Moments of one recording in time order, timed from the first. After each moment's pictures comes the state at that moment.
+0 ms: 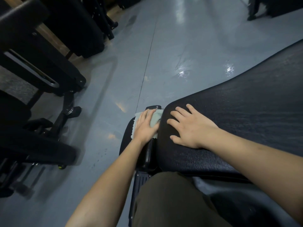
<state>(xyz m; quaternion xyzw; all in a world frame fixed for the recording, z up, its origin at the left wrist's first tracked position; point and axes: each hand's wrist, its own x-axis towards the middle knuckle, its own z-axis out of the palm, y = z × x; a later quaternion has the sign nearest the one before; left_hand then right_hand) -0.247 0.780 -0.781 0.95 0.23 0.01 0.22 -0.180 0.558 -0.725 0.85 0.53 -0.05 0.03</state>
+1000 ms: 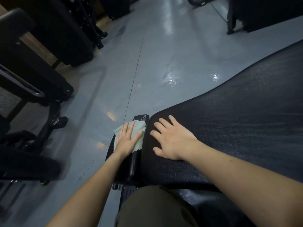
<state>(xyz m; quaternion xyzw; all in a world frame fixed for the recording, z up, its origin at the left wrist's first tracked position) -0.256 0.790 -0.780 0.93 0.28 -0.04 0.24 -0.181 0.555 -0.723 0.85 0.53 -0.05 0.01</state>
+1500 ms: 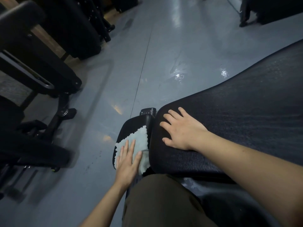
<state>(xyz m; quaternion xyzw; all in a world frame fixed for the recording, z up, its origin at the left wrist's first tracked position) -0.380 0.753 -0.793 0.92 0.31 -0.03 0.22 -0.183 0.555 -0.719 0.84 0.53 -0.07 0.02</state>
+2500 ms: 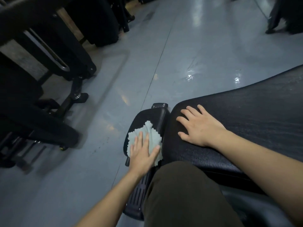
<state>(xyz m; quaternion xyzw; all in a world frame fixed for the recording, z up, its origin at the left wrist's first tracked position) -0.383 0.730 -0.784 0.93 0.32 -0.03 0.19 -0.184 0.557 -0.720 0.84 0.53 -0.07 0.03</state>
